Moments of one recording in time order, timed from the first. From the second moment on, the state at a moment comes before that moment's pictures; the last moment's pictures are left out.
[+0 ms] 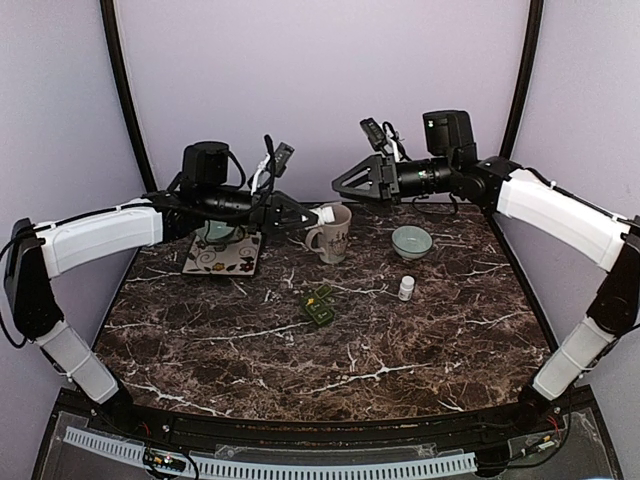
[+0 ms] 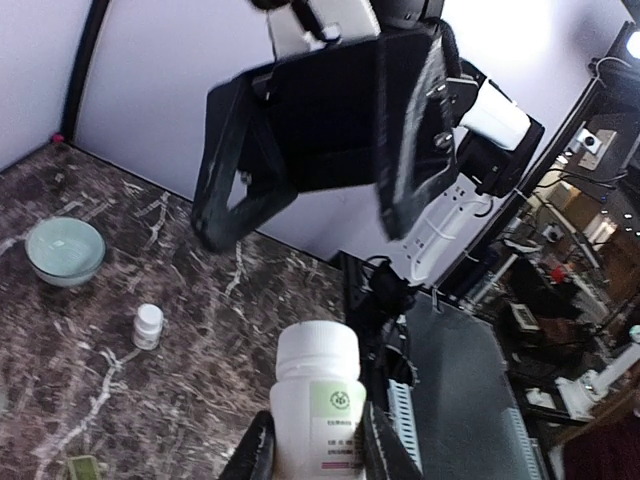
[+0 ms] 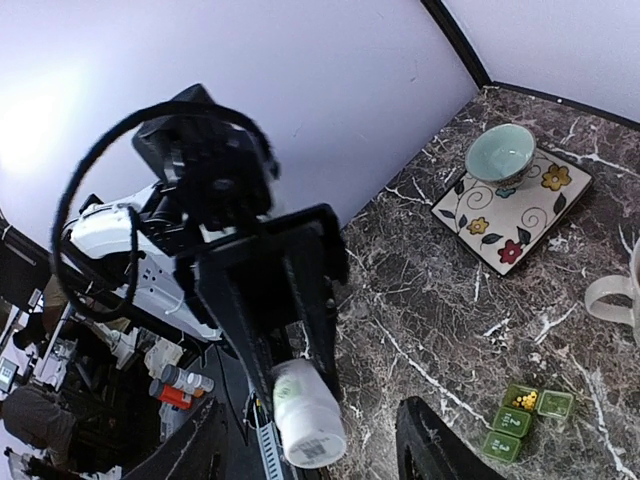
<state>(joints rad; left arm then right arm) -0.63 1.56 1.28 0.03 0.97 -0.28 0.65 1.58 1.52 -0.27 -0.81 0.52</state>
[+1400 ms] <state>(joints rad) -0.58 1.75 1.29 0.52 1.32 -0.87 0.73 1.59 1.55 -0.43 -0.80 0.25</state>
